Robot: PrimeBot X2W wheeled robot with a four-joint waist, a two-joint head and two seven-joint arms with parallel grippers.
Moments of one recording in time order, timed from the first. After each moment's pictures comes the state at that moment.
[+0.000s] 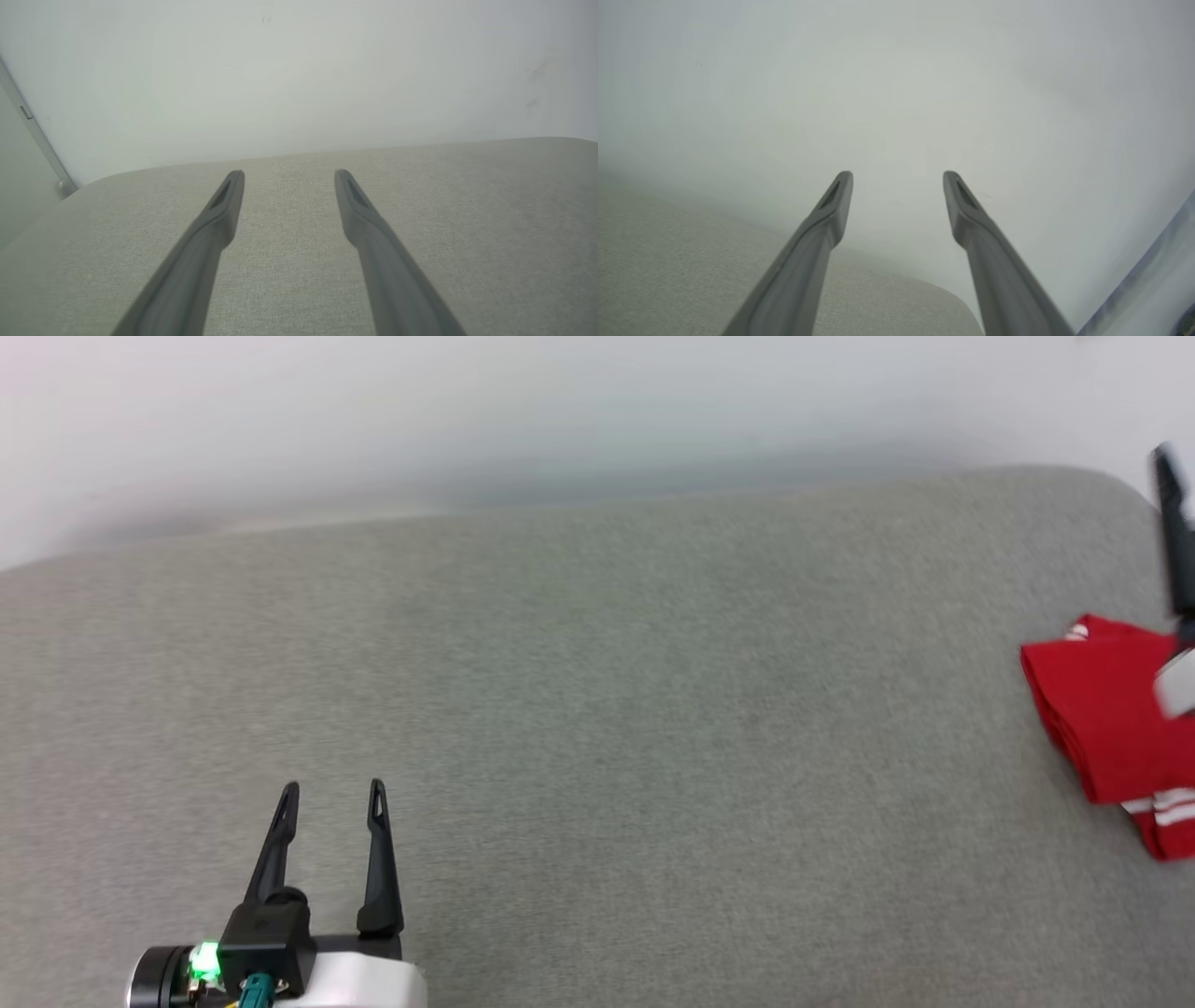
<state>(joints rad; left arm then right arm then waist) 0.07 0.08 -0.07 -0.06 -0.04 0.12 -0.26 -0.56 -0.54 0.10 0.32 0.25 0.13 -0.22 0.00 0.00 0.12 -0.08</state>
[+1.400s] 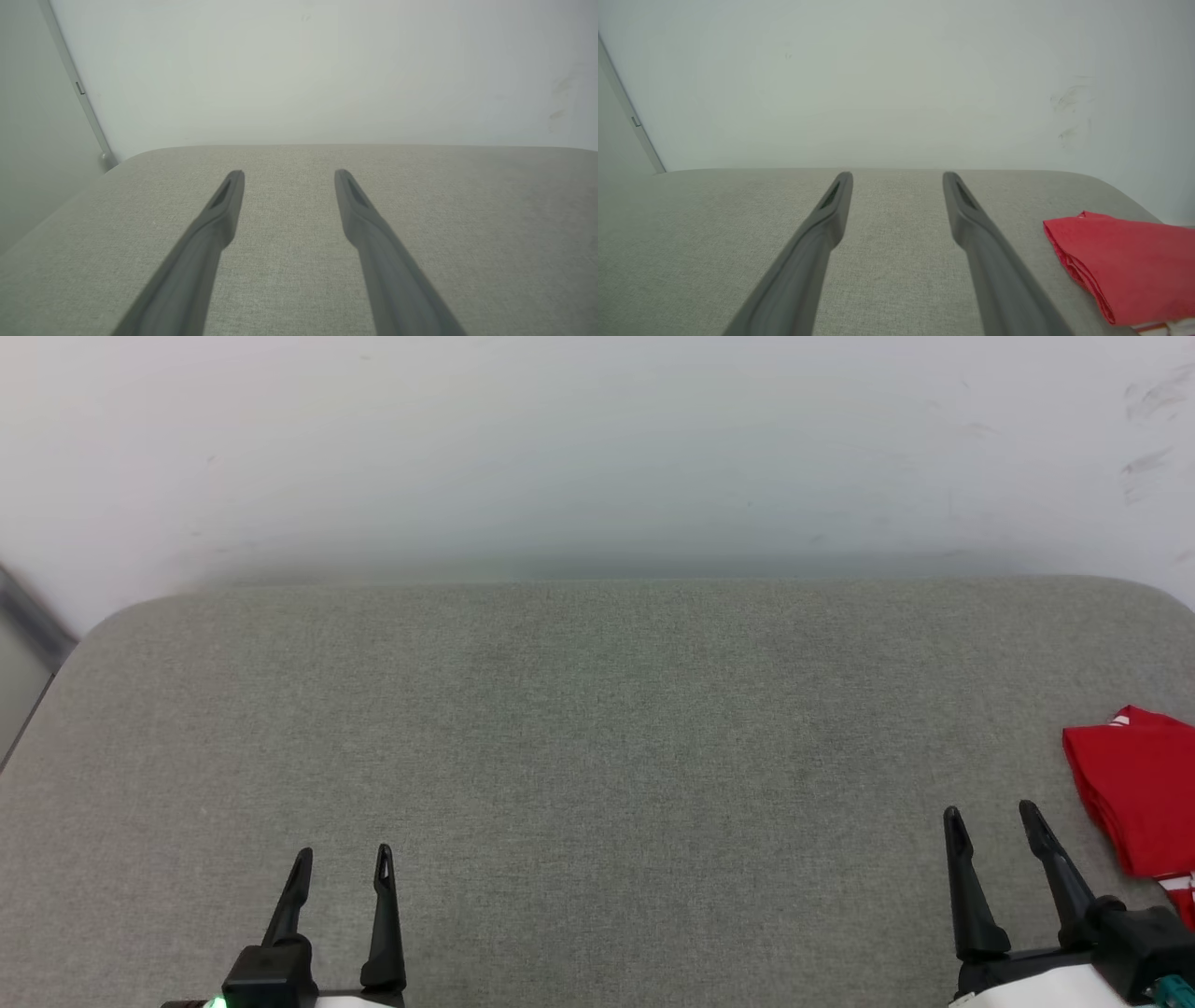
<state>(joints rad) 0.14 0.05 -0.03 0.02 -0.07 0.06 -0.26 0.10 -0.06 -0.05 0.03 0.12 0.13 -0.26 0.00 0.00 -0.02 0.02</state>
